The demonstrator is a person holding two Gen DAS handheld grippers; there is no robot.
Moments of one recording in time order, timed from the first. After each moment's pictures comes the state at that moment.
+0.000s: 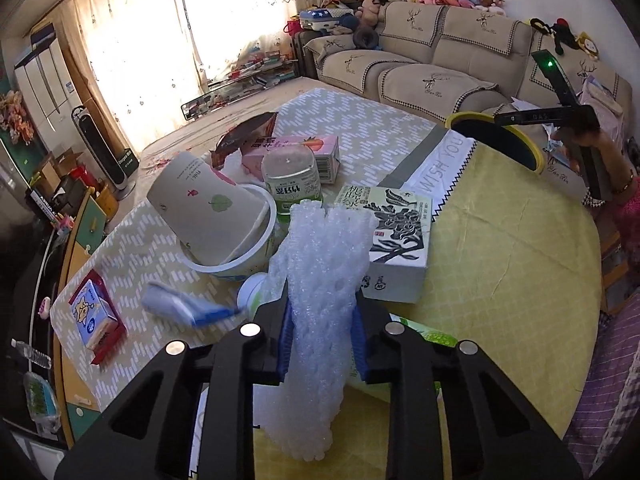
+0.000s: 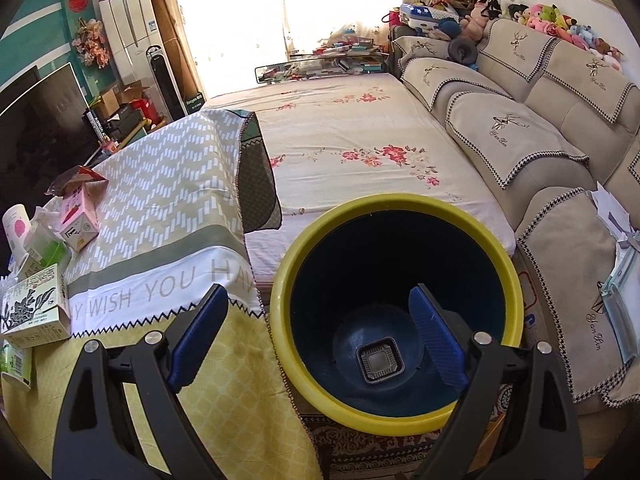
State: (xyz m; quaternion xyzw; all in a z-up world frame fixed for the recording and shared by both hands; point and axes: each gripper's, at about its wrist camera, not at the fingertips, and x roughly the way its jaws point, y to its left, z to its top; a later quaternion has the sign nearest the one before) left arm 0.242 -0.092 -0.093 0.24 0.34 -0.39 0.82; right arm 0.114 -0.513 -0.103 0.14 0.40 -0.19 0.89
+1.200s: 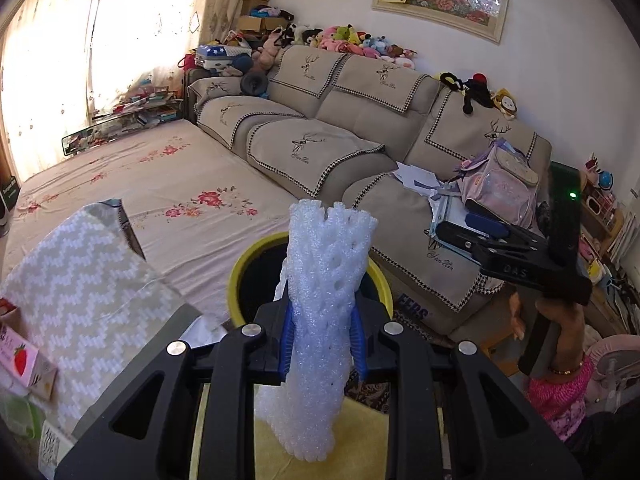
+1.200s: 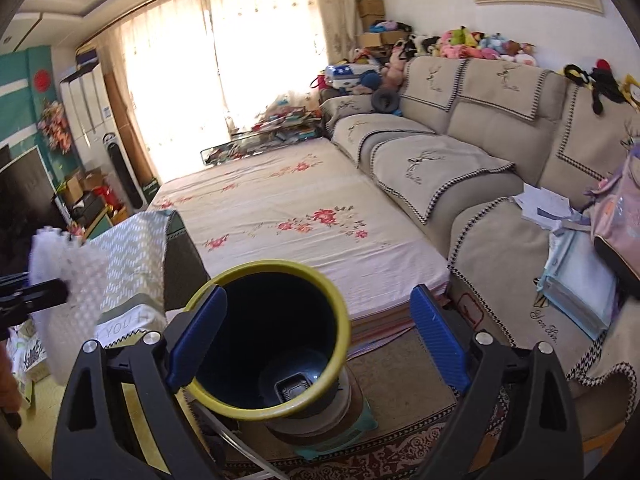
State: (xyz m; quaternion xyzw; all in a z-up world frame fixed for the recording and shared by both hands) left arm 0.185 -0.433 -0.054 0.13 0.33 -0.57 0.74; right arm -0.039 -0.601 -0.042 0.17 0.26 -0.30 0.90
